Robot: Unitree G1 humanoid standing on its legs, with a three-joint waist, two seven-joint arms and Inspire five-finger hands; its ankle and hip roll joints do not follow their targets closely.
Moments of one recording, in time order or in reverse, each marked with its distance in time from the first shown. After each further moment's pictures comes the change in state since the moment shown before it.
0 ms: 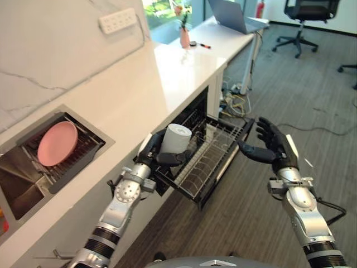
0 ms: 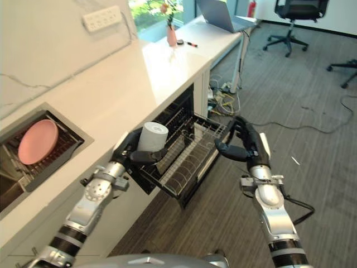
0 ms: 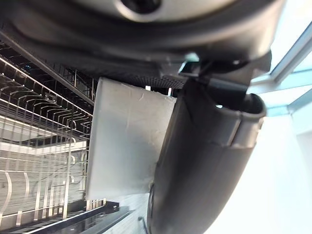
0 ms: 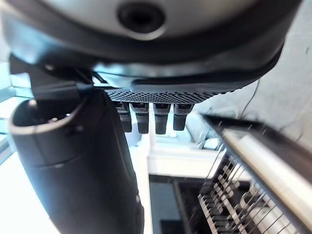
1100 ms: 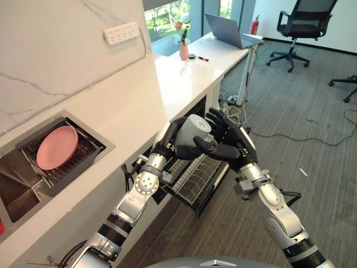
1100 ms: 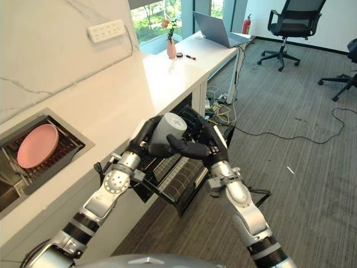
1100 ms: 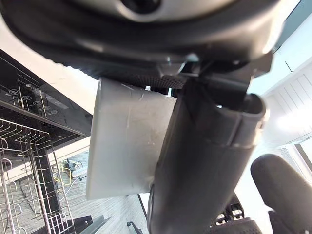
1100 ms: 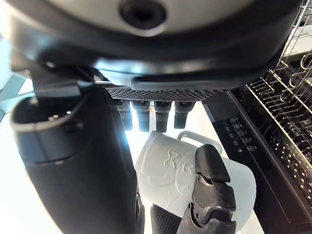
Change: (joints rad) left arm -0.136 0.012 -0.150 -0.008 0.265 -0.001 0.146; right arm -0.037 0.041 0.283 -0.145 0.208 -0.006 0.027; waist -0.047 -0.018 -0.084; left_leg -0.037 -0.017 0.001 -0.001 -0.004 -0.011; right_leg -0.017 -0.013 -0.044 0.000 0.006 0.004
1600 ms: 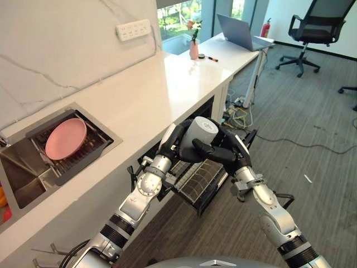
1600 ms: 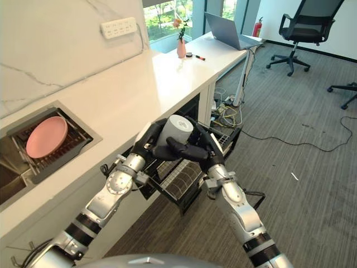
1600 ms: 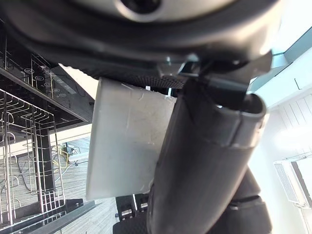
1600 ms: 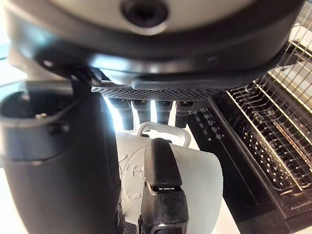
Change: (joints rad) left arm 0.000 -0.005 -0.043 -0.018 -0.138 0.002 -0.058; right arm -0.042 0.009 0.024 0.125 0.080 0.029 -0.007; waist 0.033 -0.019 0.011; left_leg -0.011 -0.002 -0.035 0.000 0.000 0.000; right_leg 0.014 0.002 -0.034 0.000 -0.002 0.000
